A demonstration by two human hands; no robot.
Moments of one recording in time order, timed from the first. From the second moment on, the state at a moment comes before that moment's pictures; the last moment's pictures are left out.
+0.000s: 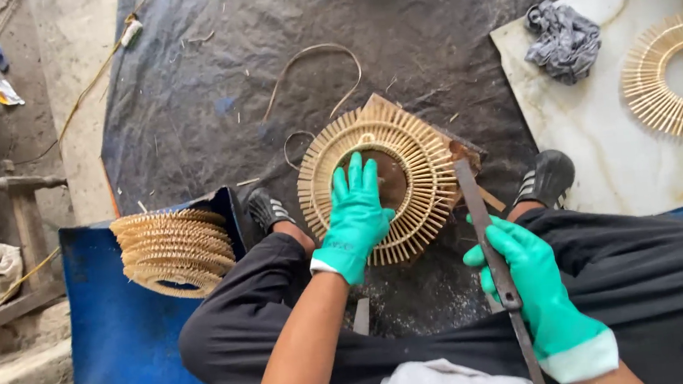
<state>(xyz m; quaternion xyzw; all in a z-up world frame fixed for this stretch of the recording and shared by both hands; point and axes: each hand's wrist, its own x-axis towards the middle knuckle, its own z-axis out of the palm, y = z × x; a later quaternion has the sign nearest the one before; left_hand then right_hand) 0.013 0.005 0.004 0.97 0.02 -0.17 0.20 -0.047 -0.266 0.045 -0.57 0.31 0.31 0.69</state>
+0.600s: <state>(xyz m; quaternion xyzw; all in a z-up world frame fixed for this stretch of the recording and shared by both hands) -0.034 0.066 -0.030 0.58 0.33 -0.07 0.74 0.073 -0.273 -0.093 -0.92 0.07 0.22 0.33</state>
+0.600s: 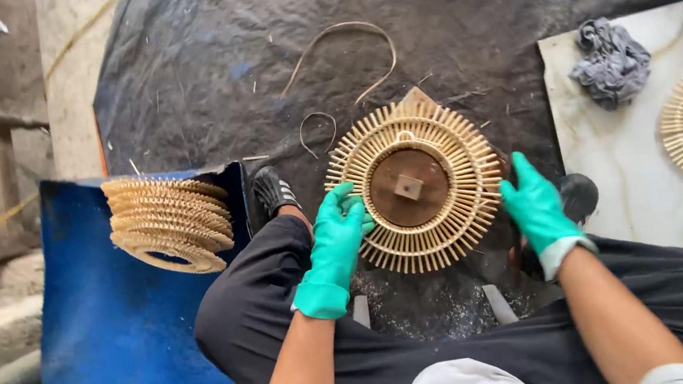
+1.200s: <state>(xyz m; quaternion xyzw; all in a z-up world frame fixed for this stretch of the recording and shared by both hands) -0.016 0.021 -0.028 0.83 0.31 -0.11 0.45 0.148 -0.121 0.020 -0.95 -0.26 0.16 0.03</state>
